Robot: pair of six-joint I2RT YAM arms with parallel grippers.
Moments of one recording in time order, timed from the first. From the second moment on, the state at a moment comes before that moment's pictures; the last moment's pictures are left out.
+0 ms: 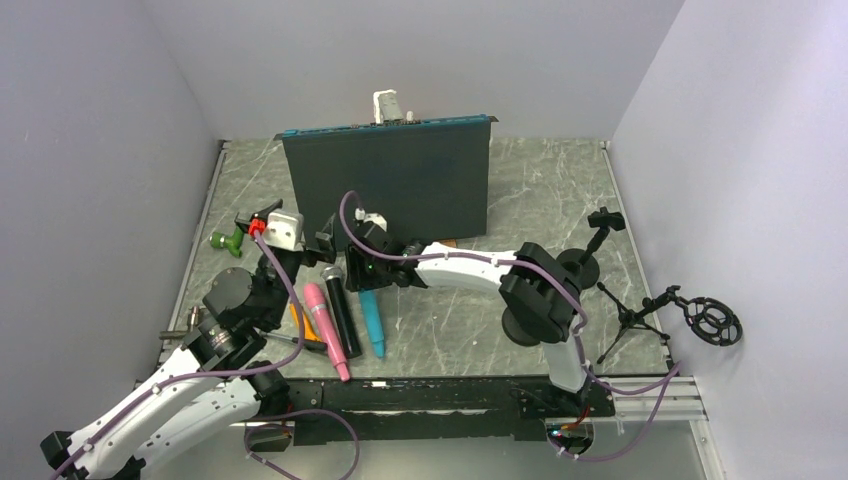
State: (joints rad) left arm -0.81 0.56 0.69 0.11 -0.57 0.24; right arm 1.03 2.00 1.43 -0.26 0.04 0.73
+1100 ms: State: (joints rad) left arm -0.81 0.42 0.84 -0.05 -0.43 -0.01; right arm 1.05 1.09 1.38 -0.59 0.52 0.49
